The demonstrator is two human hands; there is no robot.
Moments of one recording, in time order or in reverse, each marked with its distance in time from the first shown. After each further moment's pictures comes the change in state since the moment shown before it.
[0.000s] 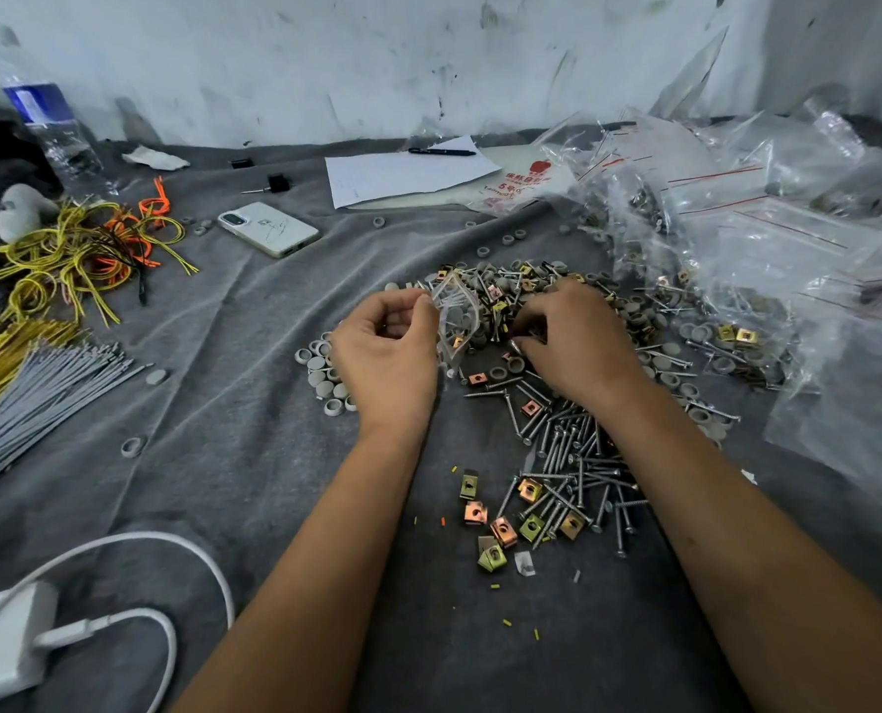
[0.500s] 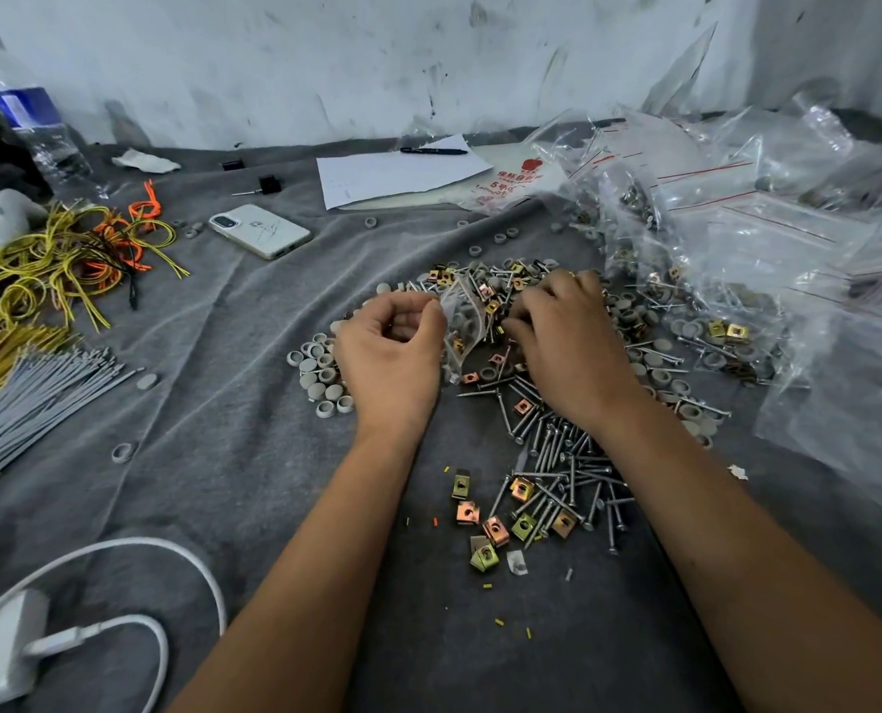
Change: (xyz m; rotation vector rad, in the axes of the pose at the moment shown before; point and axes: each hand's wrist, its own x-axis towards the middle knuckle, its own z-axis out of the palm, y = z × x) left_hand -0.003 0.000 0.001 0.092 -0.113 0.046; right_hand -0.013 -0.005 -0.002 -0.088 0.059 -0.097
